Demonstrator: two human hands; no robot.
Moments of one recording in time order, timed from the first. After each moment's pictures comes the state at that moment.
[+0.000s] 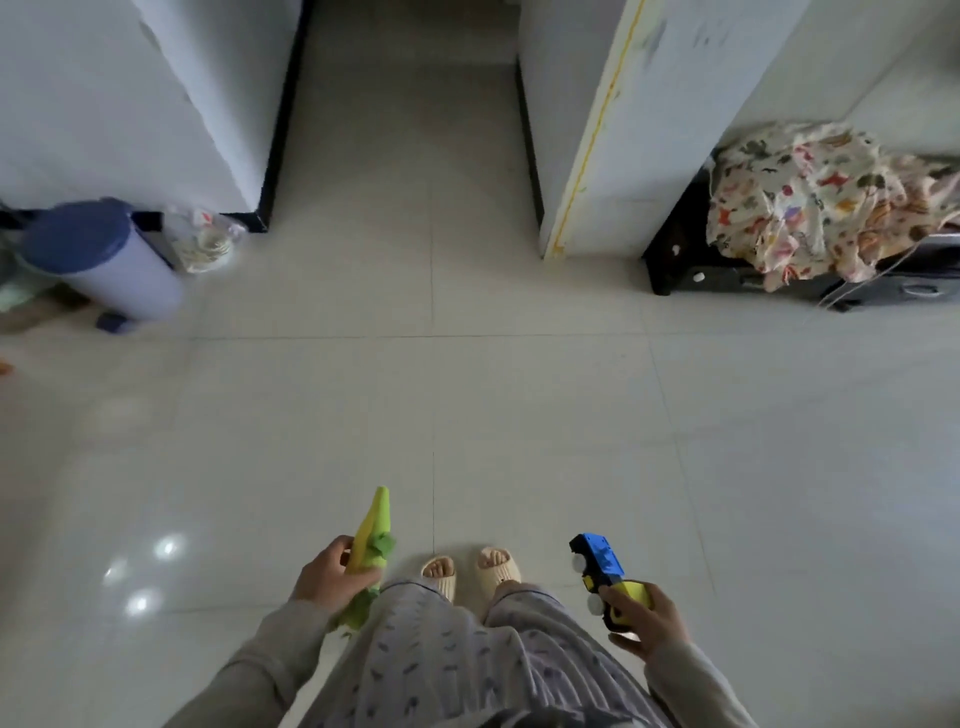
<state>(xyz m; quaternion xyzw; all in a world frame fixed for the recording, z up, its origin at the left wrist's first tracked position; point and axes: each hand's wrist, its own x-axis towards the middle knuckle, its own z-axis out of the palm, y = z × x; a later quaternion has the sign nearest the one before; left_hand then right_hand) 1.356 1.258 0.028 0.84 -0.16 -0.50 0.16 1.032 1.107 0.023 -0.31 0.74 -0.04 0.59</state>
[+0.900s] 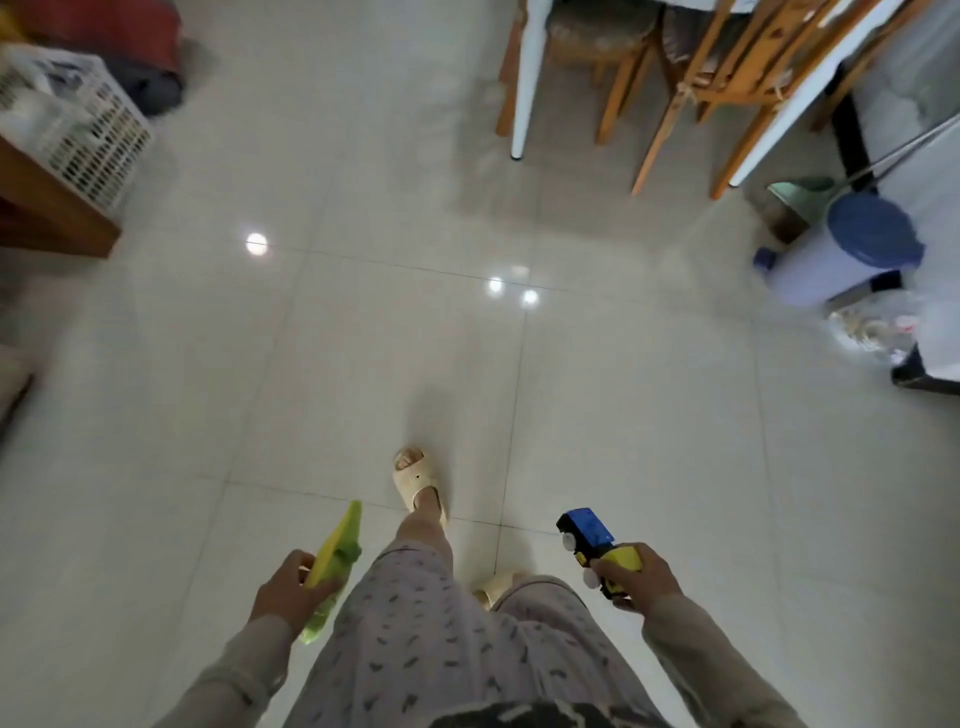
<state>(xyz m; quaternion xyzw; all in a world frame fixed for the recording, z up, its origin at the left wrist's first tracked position) 0.984 1.416 0.010 0.59 0.64 -0.17 0.46 1.264 1.148 0.027 -0.81 0.11 0.49 0.30</state>
